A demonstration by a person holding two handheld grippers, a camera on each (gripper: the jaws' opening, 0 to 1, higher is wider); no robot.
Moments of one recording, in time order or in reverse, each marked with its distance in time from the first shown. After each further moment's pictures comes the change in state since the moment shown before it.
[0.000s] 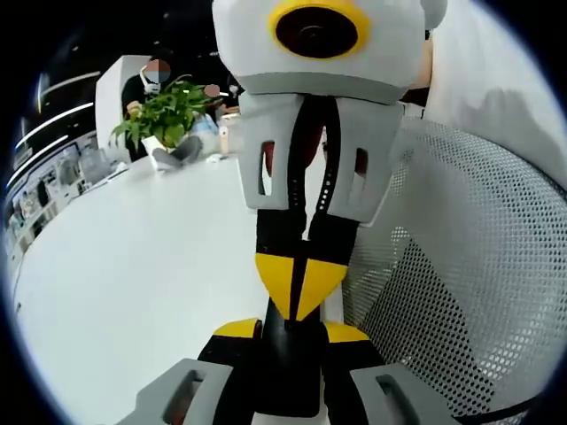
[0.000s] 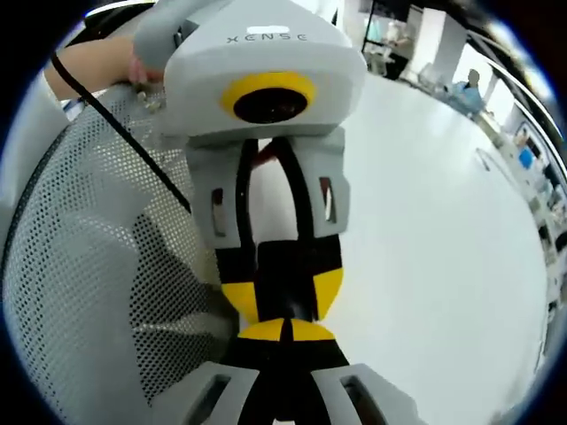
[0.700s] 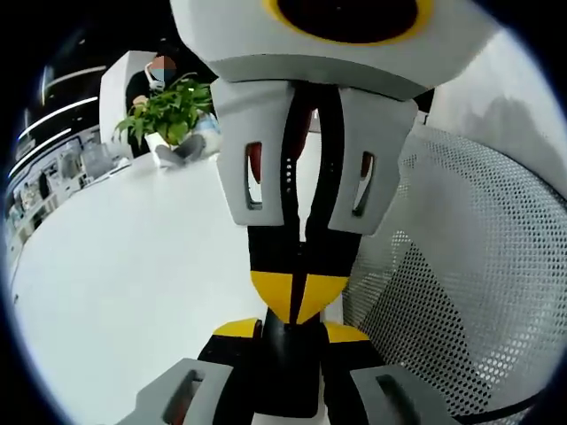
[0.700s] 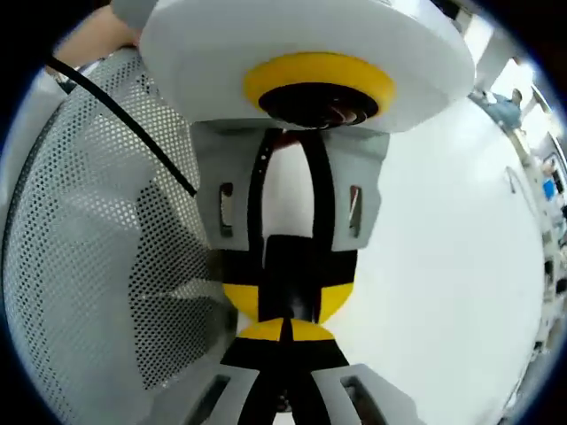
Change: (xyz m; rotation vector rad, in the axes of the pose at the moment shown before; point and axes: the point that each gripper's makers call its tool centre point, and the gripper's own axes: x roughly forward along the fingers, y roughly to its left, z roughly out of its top) left arm 0.000 0.000 0.000 -0.030 -0.009 -0.003; right arm 0.001 0.001 -0.003 -0.118 0.147 0.043
